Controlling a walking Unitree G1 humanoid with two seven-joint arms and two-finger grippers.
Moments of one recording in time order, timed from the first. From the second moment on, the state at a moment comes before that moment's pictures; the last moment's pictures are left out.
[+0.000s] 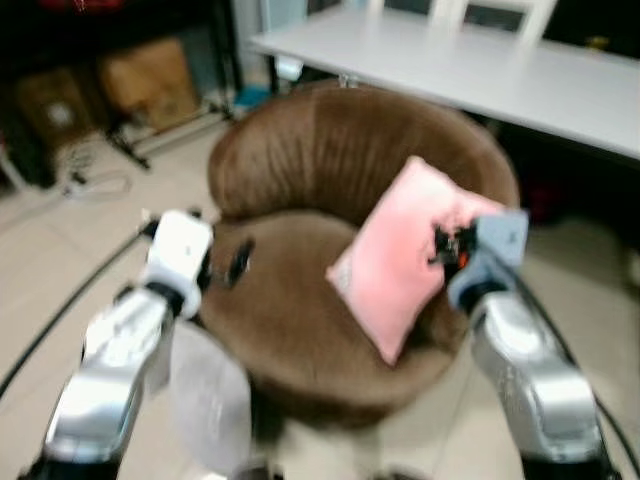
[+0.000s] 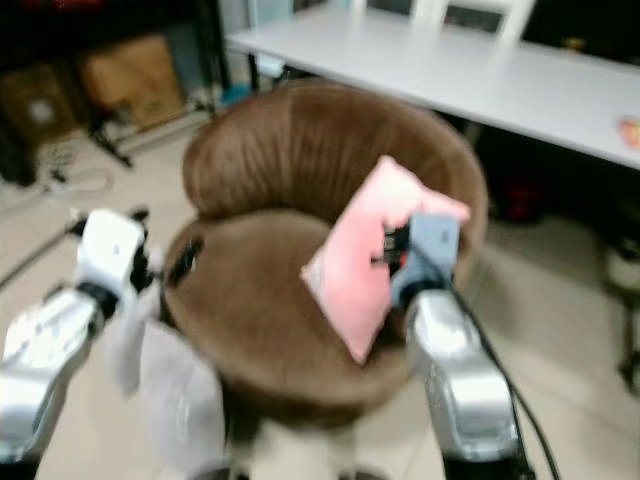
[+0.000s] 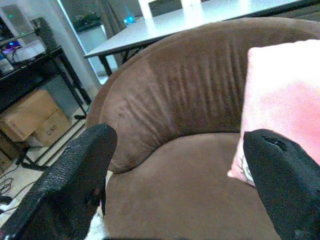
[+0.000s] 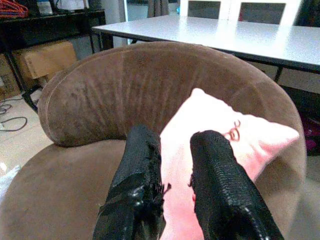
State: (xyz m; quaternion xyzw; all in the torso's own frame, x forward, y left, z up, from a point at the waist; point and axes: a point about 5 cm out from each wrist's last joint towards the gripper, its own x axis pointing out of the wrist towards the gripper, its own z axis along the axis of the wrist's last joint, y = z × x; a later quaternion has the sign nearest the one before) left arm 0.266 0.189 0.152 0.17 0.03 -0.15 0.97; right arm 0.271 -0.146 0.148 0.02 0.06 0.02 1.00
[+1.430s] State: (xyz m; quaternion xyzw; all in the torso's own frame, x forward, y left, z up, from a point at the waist) left arm 0.265 0.190 0.150 0.15 0.03 -0.14 0.98; right arm 0.270 -0.146 0.145 0.00 0.07 0.05 1.00
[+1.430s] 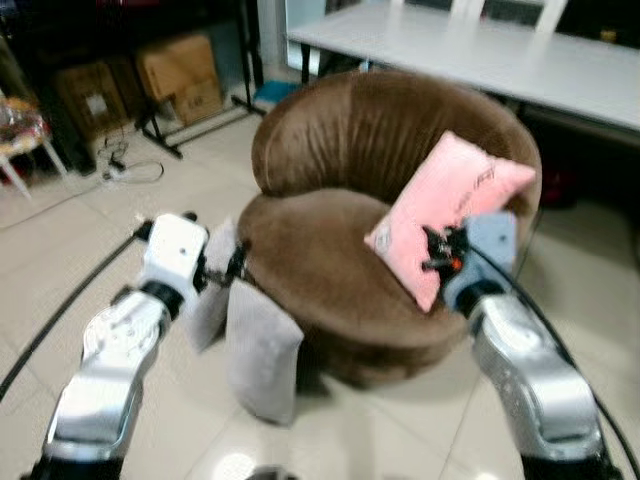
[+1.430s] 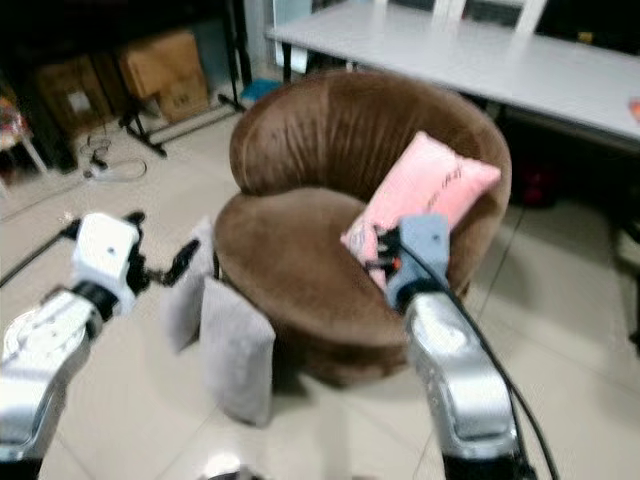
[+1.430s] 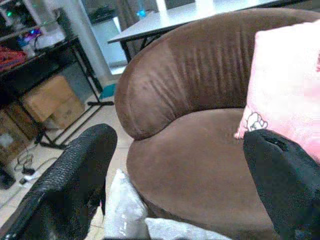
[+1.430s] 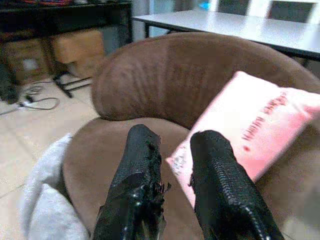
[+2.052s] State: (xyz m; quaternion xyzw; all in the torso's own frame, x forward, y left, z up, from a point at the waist) left arm 0.265 0.189 0.149 0.13 0.03 -0.15 0.98; right arm 0.267 -0.137 0.142 0.01 0.08 0.06 1.00
